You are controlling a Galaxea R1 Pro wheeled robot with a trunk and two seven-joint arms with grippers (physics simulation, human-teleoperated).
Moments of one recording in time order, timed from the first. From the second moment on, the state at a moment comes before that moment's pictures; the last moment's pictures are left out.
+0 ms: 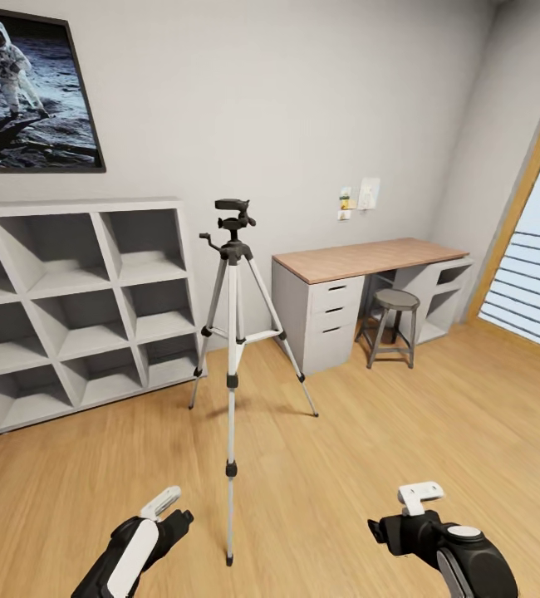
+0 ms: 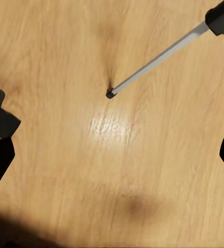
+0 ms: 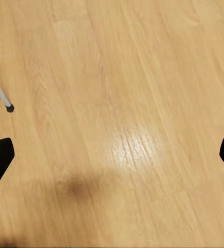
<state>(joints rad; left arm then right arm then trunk) -0.35 -0.03 0.01 -0.82 0.74 0.48 0.42 -0.05 -0.11 0.03 -1.61 0.01 0.91 0.13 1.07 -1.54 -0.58</state>
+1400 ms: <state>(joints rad) -0.58 0.05 0.09 -0.80 0.78 0.71 0.55 -0.49 0.02 0.07 -1.42 0.02 1.04 0.12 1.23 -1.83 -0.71</state>
